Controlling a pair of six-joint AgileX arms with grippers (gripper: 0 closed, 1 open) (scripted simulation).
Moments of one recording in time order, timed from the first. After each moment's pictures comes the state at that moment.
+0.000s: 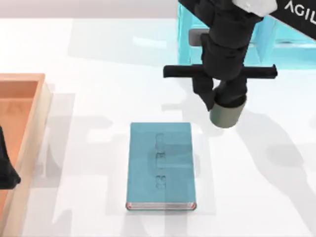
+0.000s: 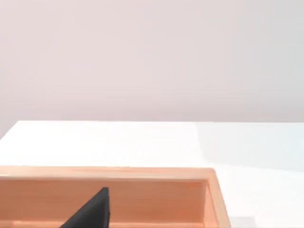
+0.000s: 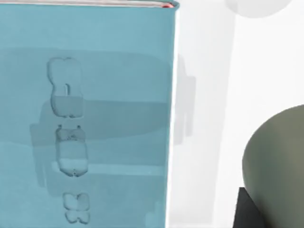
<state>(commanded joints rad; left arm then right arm) 0.00 0.00 0.00 0.00 0.00 0.00 0.58 2.16 2.04 -1.45 -0.05 0.58</state>
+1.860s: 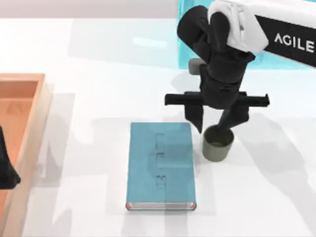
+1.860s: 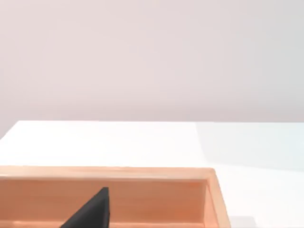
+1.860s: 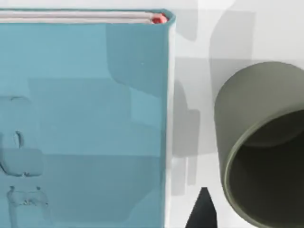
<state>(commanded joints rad) 0.00 0.00 0.00 0.00 0.00 0.00 0.58 2.14 1.76 -1.19 -0.05 0.60</state>
